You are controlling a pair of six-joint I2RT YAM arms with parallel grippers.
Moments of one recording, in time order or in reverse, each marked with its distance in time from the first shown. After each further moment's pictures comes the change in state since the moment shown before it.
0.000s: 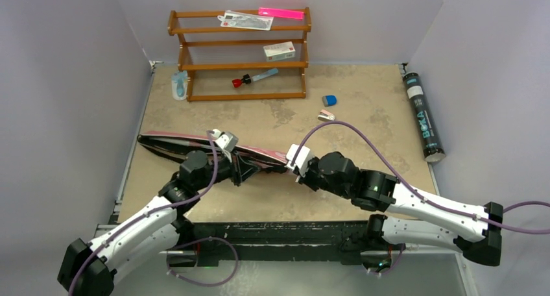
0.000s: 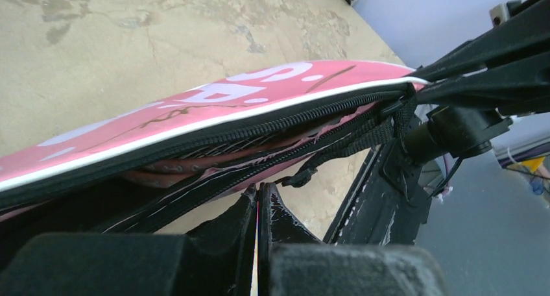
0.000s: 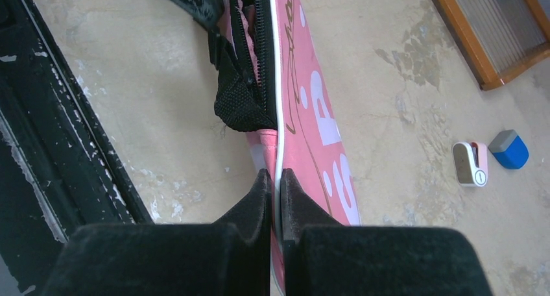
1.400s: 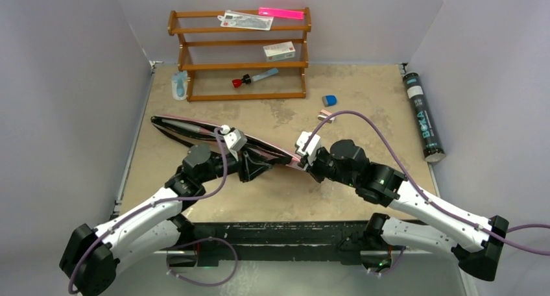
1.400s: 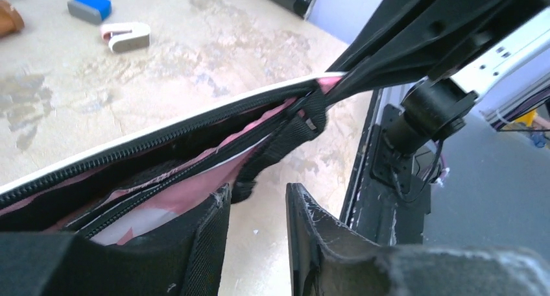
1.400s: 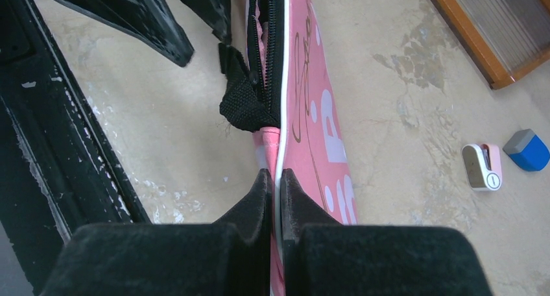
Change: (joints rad) left arm -0.059 0.175 0.068 0.193 0.112 0.151; right arm -0.184 -0.030 0.000 0.021 -0.204 0.003
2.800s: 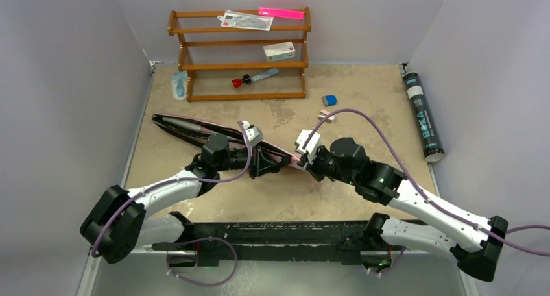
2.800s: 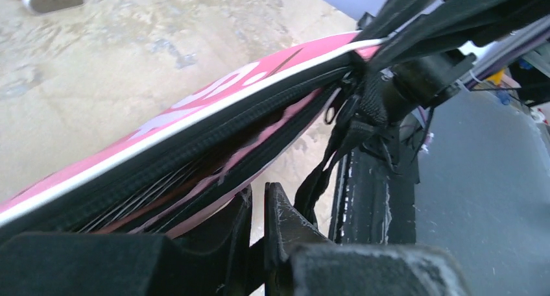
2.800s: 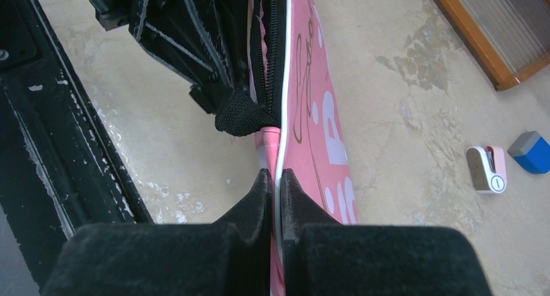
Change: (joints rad) left arm 0.031 0.298 0.051 0.147 0.166 0.006; right arm -0.012 0.005 0.008 -0.003 -0.027 0.005
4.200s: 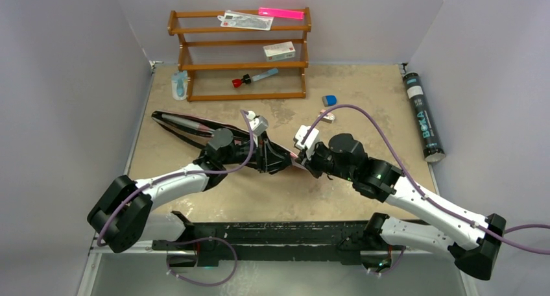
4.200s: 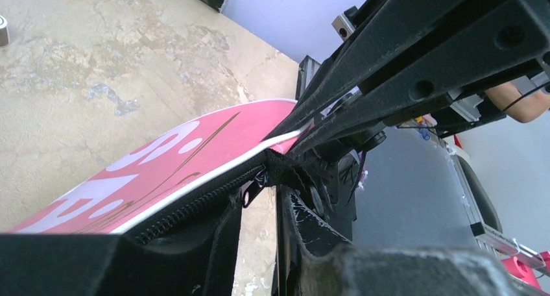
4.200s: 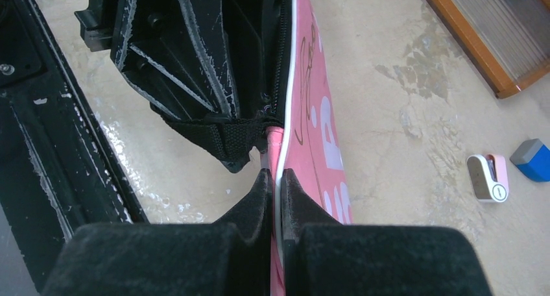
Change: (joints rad) left arm -0.055 0.105 0.091 0.189 0.053 -0.238; right arm -0.019 0.041 0.025 0.023 -0.042 0.010
